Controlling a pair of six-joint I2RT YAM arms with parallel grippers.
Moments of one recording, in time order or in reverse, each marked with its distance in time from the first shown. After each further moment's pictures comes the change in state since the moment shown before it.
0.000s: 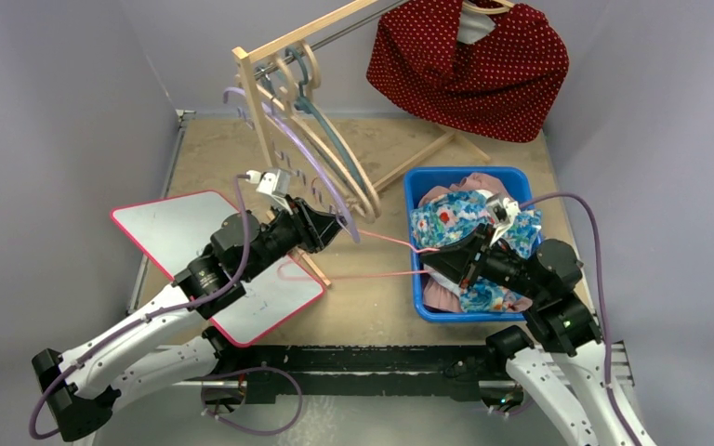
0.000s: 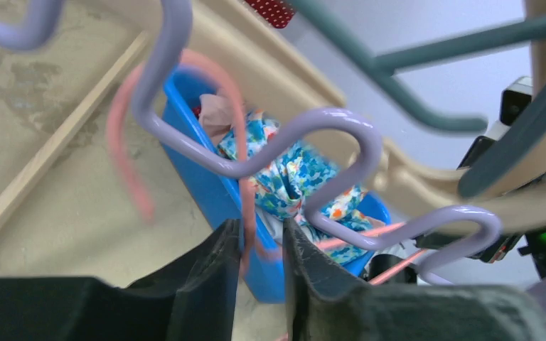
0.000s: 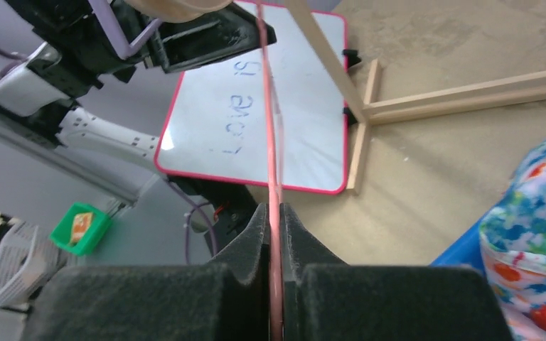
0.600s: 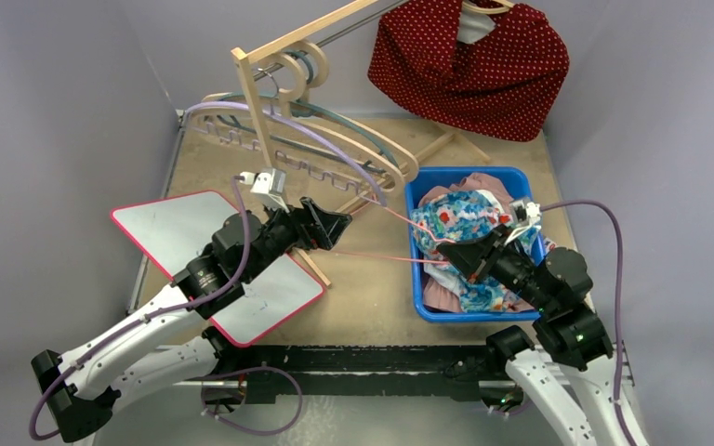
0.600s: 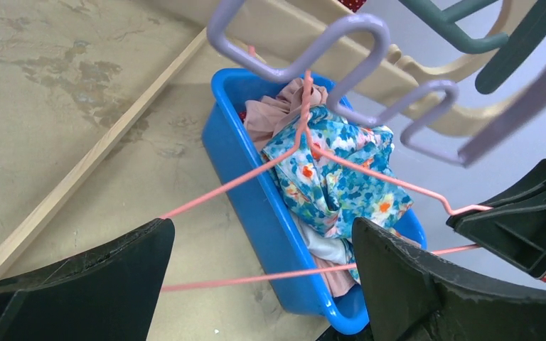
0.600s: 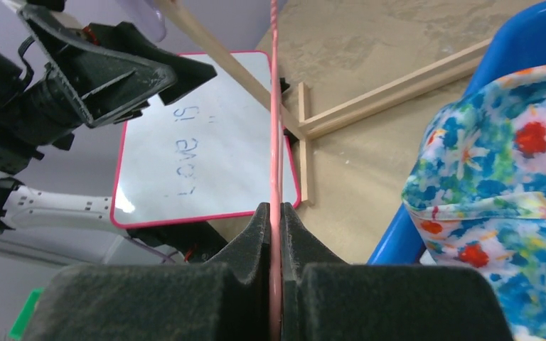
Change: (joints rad) left arm -0.001 -0.002 0.001 -0.067 -0.117 0.007; right arm -0.010 -0.082 0.027 -0.138 0.256 0.028
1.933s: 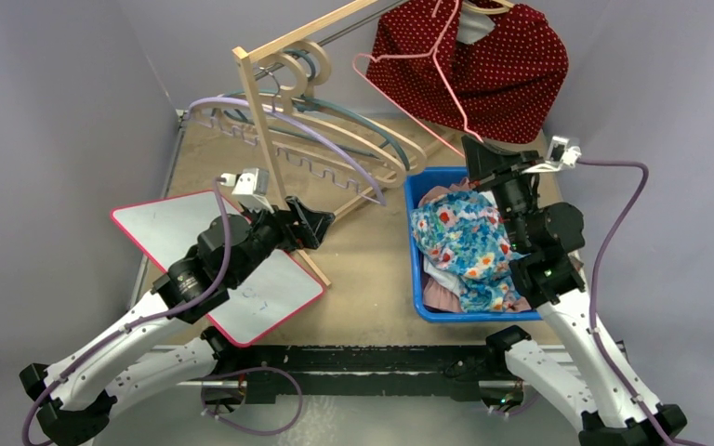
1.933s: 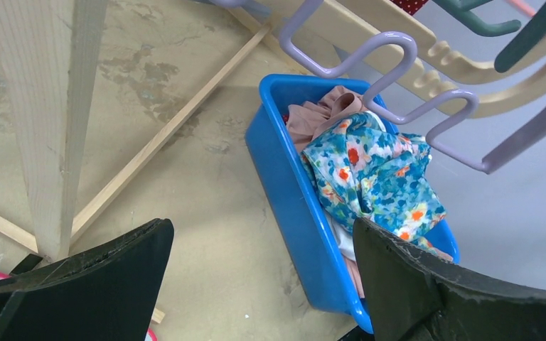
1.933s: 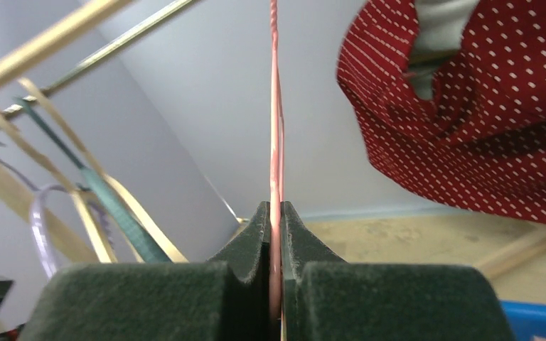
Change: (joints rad) left arm 0.000 -0.063 0.073 -0.198 -0.116 0.017; right arm 0.000 0.394 0.136 0.690 0.515 -0.097
